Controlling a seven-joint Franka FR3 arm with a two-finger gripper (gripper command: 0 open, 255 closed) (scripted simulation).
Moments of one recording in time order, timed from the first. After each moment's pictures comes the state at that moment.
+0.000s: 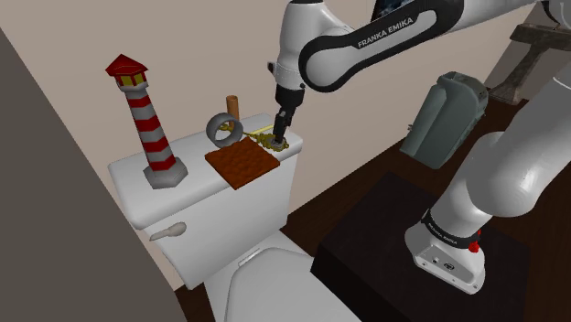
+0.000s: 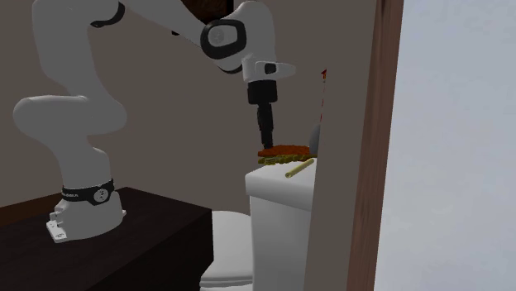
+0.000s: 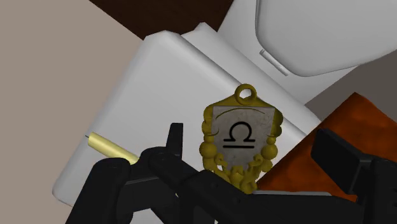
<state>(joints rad) 0.15 -0.11 0.23 -2.26 -0.02 2.25 -0.11</state>
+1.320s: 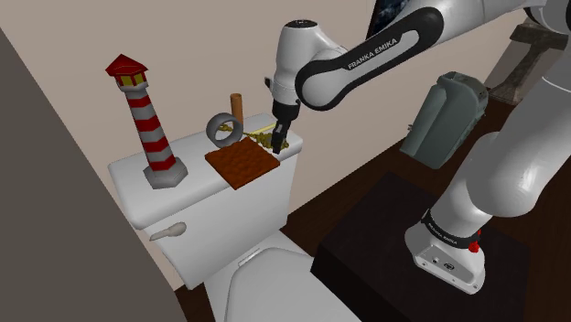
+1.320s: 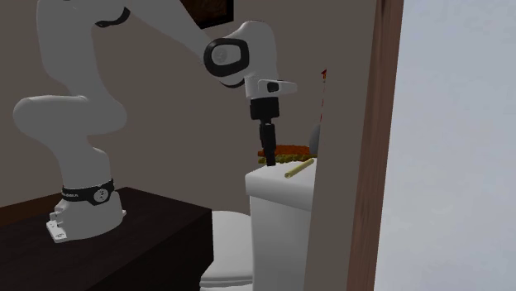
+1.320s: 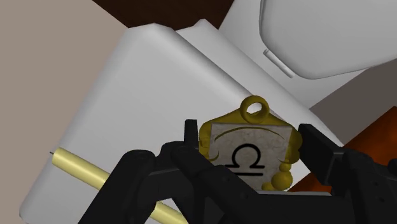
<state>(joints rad) 0.15 -0.04 0.24 -2.29 -0.04 2.36 -0.10</state>
